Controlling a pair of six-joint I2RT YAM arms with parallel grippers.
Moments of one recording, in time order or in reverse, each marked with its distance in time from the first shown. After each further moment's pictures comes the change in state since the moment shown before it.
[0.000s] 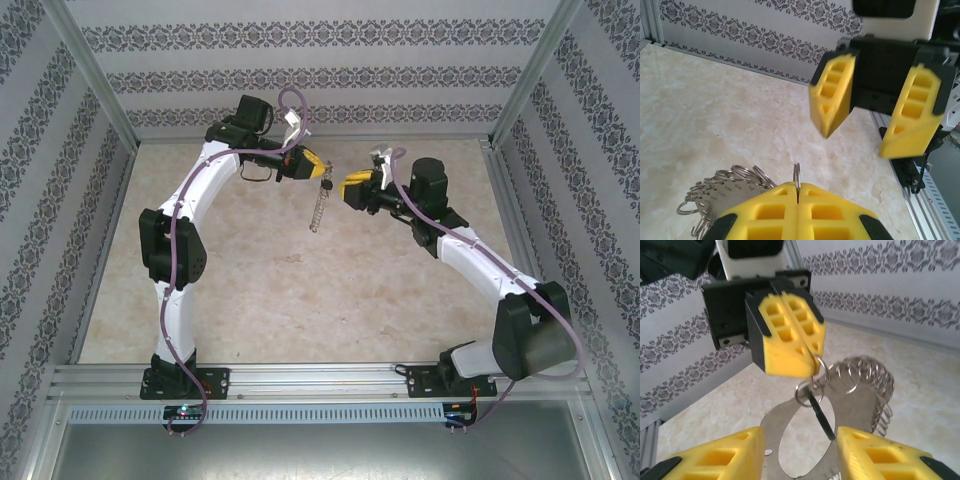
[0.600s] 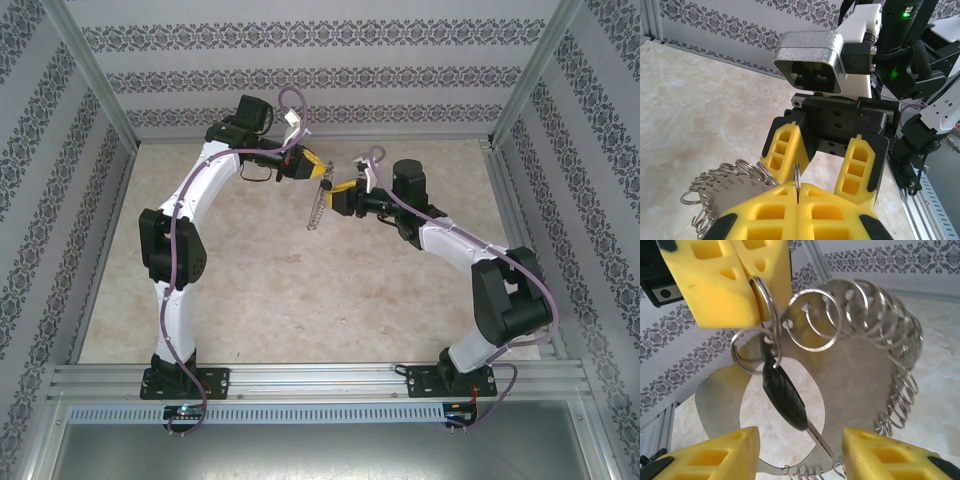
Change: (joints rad) left arm 0.000 0.000 0.000 0.000 0.000 -0.021; right arm 0.026 0.190 0.036 0.074 -0.072 0.026
